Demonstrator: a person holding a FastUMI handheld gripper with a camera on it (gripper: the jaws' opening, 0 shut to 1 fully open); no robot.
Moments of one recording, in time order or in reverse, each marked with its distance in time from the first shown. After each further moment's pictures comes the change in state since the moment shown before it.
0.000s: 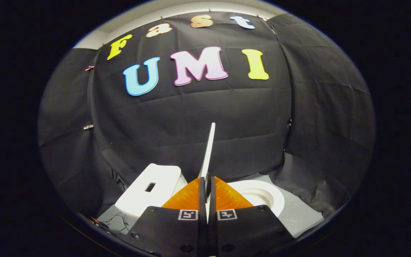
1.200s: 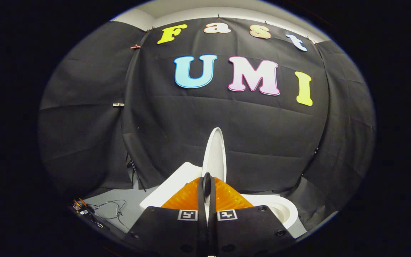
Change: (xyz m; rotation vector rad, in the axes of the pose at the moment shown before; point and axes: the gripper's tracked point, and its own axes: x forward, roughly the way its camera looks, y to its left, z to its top) arm 0.001 0.167 -0.017 -0.240 -0.037 0.154
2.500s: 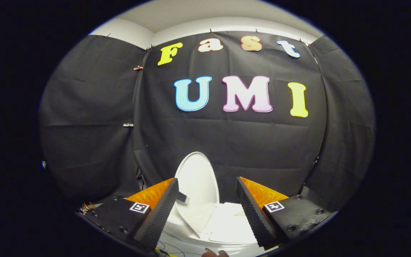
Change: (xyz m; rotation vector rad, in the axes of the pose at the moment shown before) arm -0.108 -0.112 0.078 0.046 -0.153 0.060
